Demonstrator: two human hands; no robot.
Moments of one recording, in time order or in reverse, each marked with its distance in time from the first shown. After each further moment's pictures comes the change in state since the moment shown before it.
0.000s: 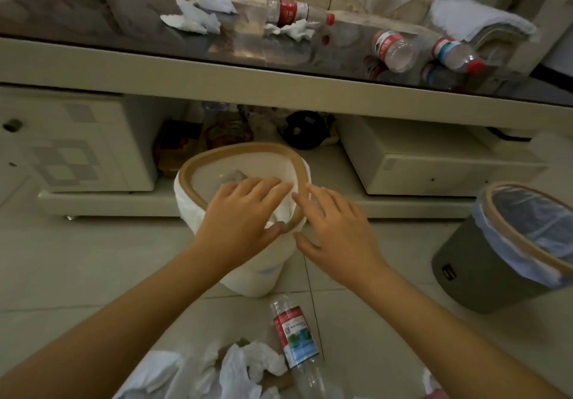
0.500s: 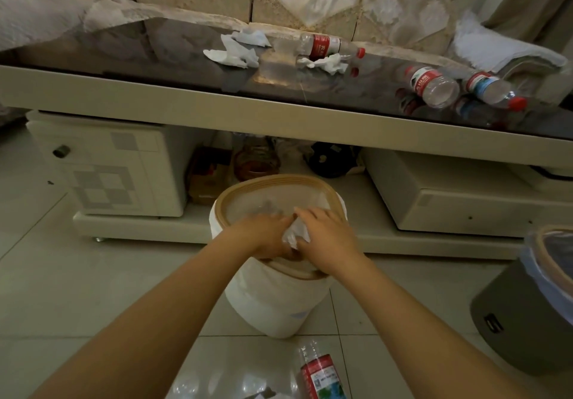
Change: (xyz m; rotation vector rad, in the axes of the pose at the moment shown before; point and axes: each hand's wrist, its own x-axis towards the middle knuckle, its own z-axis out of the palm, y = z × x) left_hand 0.052 -0.063 0.033 -0.245 -0.769 -0.201; right_hand 0.099 -0.024 0.041 0.126 -0.315 0.100
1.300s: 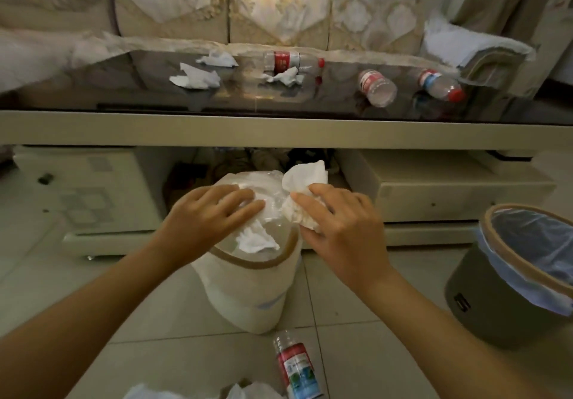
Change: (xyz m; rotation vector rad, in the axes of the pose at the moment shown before) left_hand -0.076 0.015 -0.032 0.686 0.861 0.497; right_hand -0.102 0.049 -0.067 -0.096 0.884 -0.287
